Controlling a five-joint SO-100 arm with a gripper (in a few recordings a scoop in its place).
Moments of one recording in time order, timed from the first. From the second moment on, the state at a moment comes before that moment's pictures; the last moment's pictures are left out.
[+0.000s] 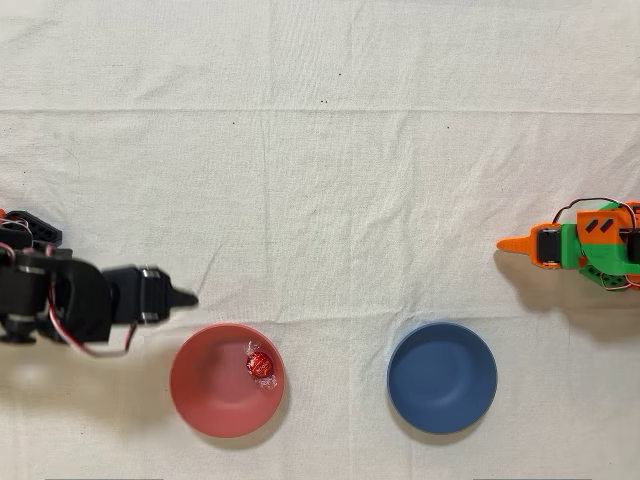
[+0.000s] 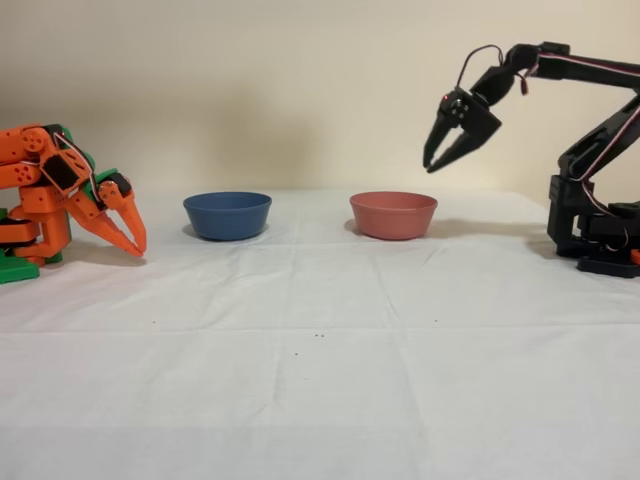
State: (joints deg) arm 11.5 134.9 122.3 62.1 -14.6
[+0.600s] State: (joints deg) arm 0.6 174.0 156.6 55.0 -8.5
